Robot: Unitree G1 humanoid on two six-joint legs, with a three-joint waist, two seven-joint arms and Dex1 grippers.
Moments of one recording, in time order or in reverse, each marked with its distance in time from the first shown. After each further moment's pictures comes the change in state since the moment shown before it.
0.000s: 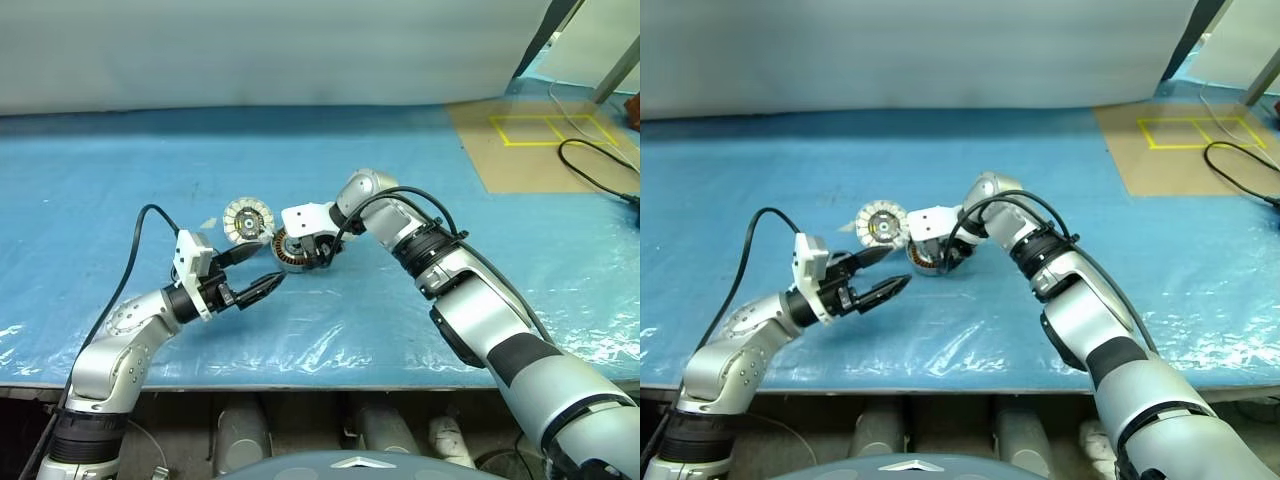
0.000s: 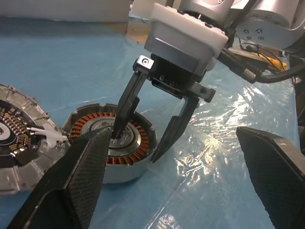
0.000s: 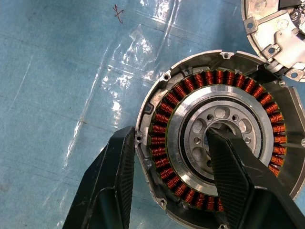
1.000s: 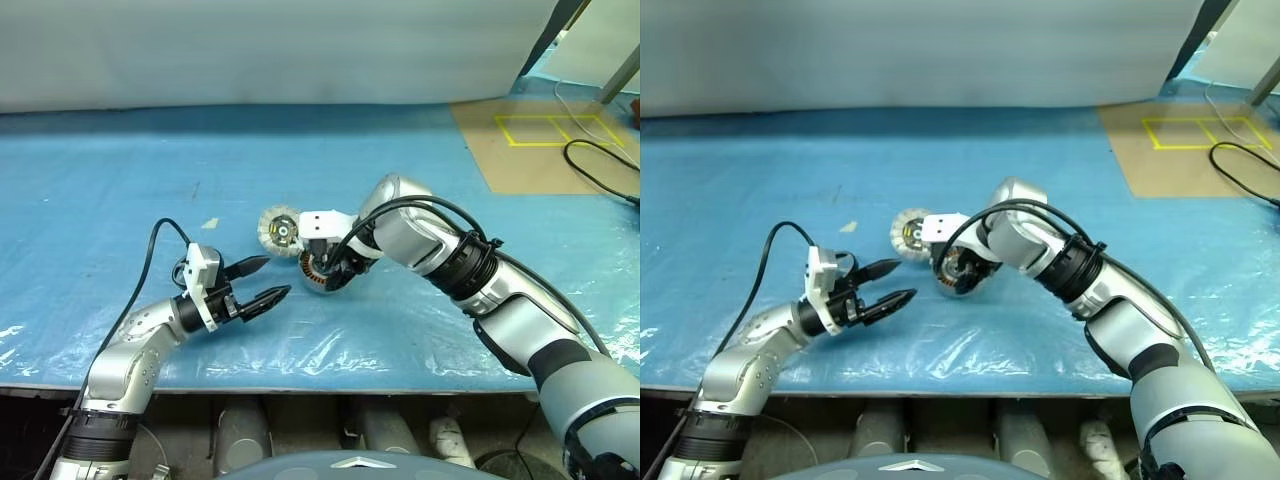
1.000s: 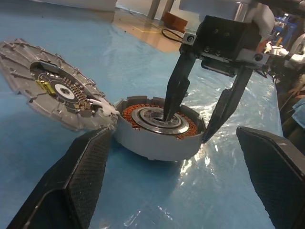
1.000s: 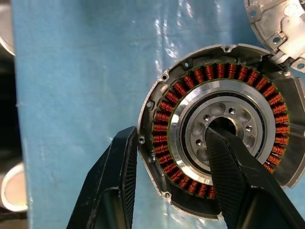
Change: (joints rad) left arm 0.012 -0.034 -0.044 0.098 0.028 -0.051 -0.100; right arm 0.065 -0.205 0.233 -0.678 0.145 0.983 0.124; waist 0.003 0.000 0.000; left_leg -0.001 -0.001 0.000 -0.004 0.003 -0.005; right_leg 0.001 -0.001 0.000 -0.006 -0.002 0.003
